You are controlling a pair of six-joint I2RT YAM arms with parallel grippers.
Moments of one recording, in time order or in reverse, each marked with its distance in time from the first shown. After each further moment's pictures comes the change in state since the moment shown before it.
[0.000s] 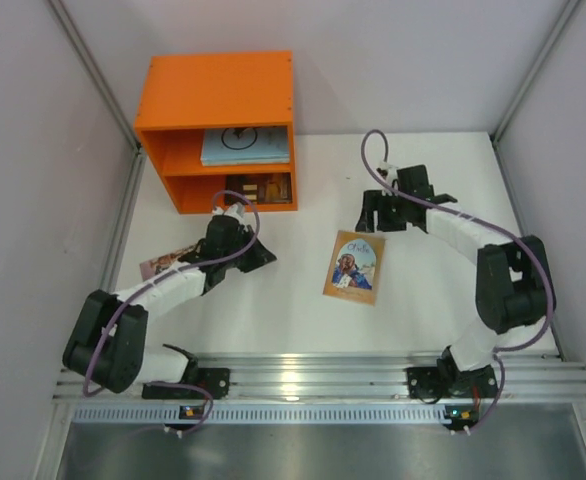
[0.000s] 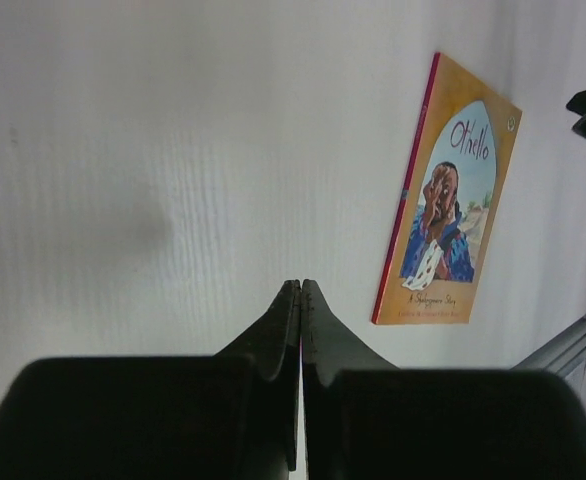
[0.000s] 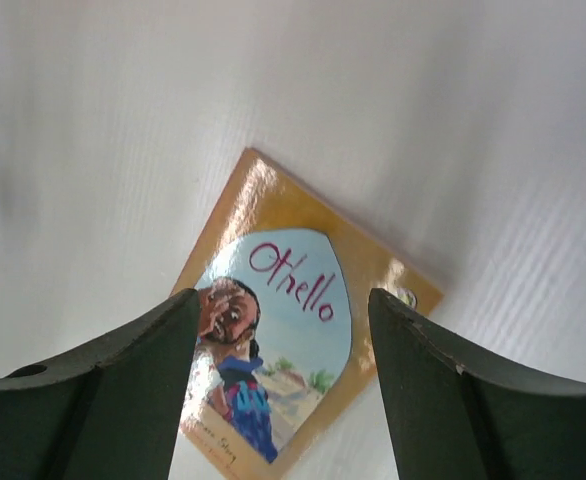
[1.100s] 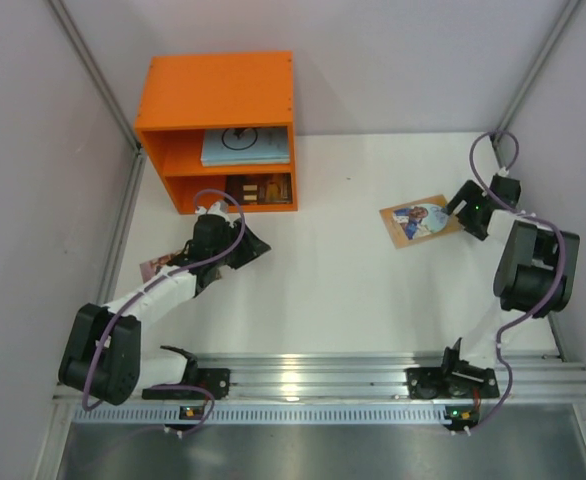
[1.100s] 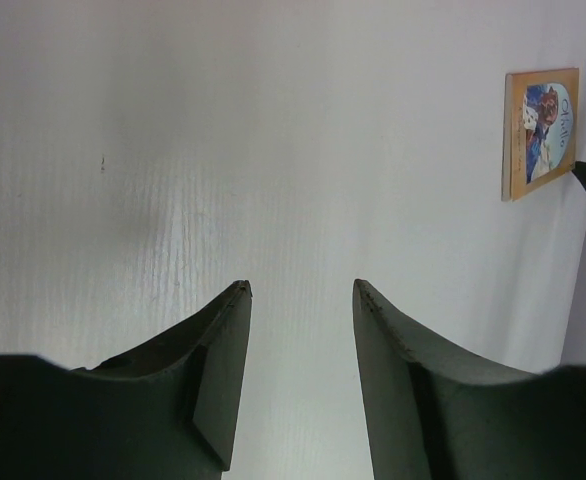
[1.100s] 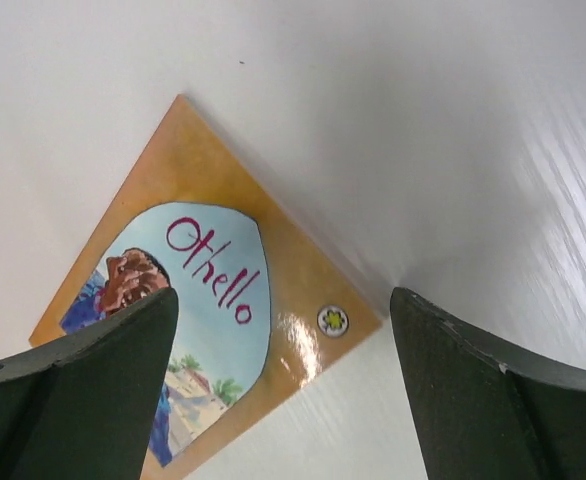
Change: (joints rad) left arm 0.062 -0.055 -0.021 0.009 -0.028 -0.040; right arm -0.571 0.064 -0.137 0.287 0.183 0.283
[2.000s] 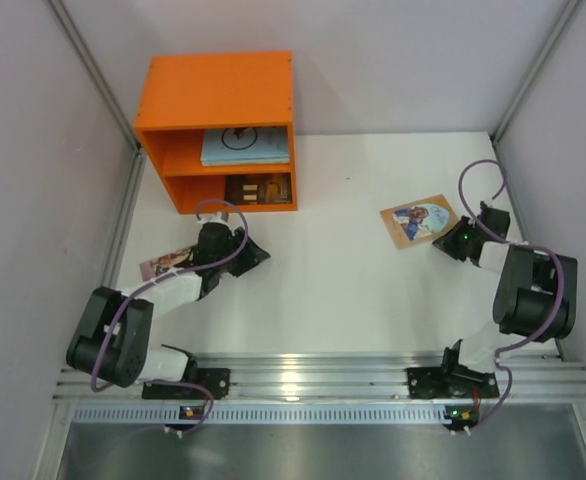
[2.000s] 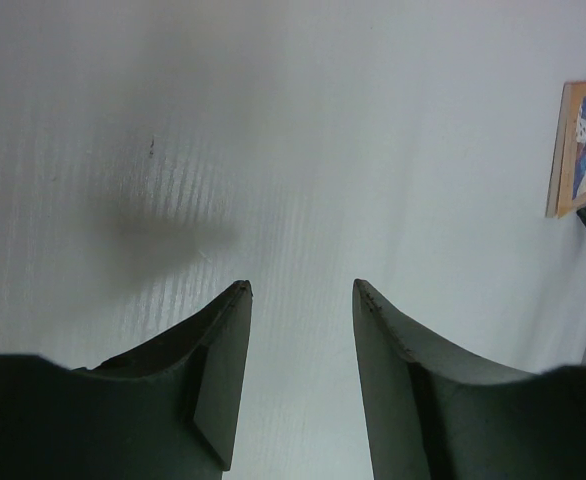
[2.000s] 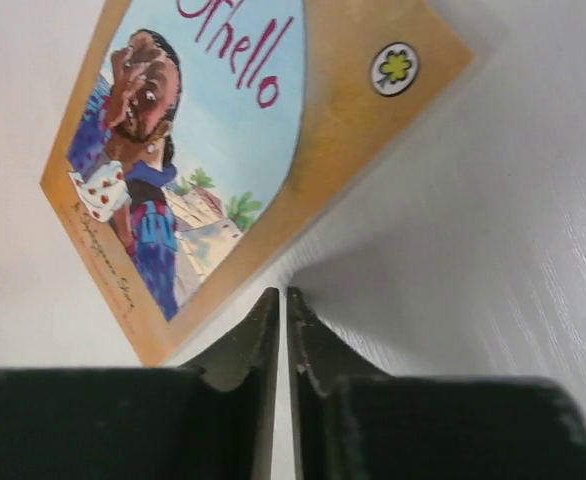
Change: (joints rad) left arm 0.003 0.098 -0.079 0.127 -0.021 -0.040; right arm 0.023 -0.146 -0.313 0.140 -0.164 0.037
